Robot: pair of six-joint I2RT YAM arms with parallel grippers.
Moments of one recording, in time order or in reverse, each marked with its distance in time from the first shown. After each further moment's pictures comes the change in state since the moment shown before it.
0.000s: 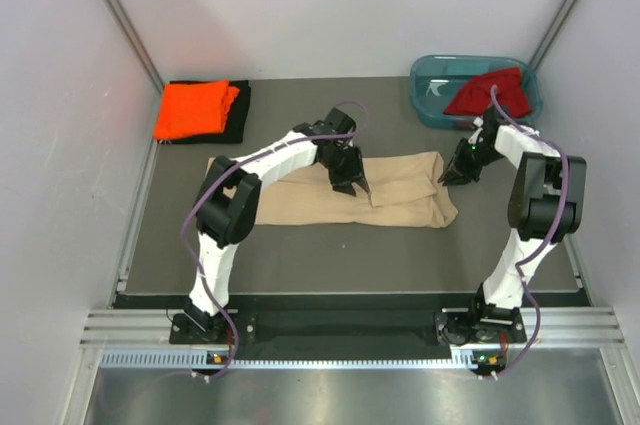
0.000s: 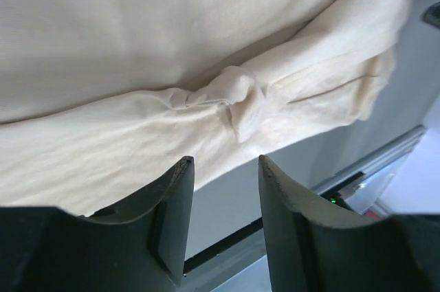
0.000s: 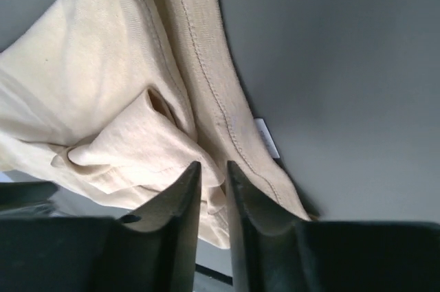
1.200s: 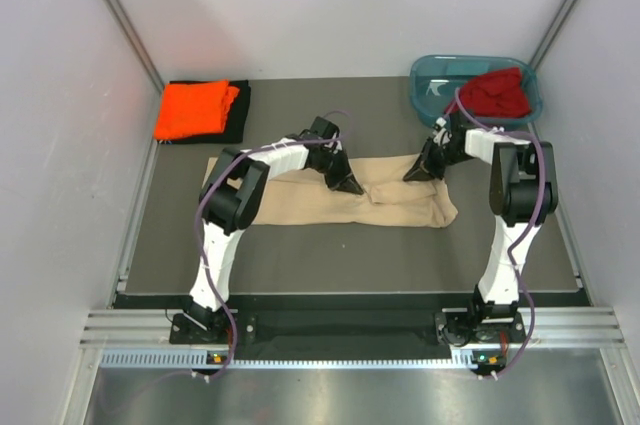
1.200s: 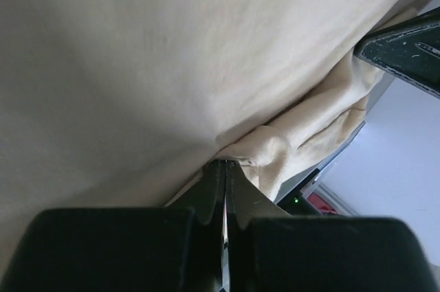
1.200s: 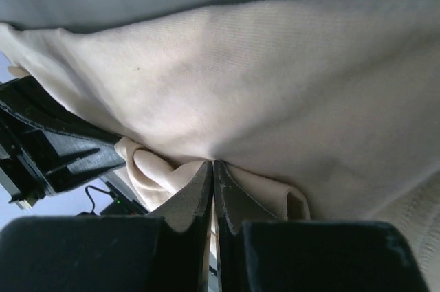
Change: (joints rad) left arm 0.108 0.105 -0.124 0.293 0.236 -0.111; right arm 0.142 0.155 0.018 0.222 -0.243 0.076
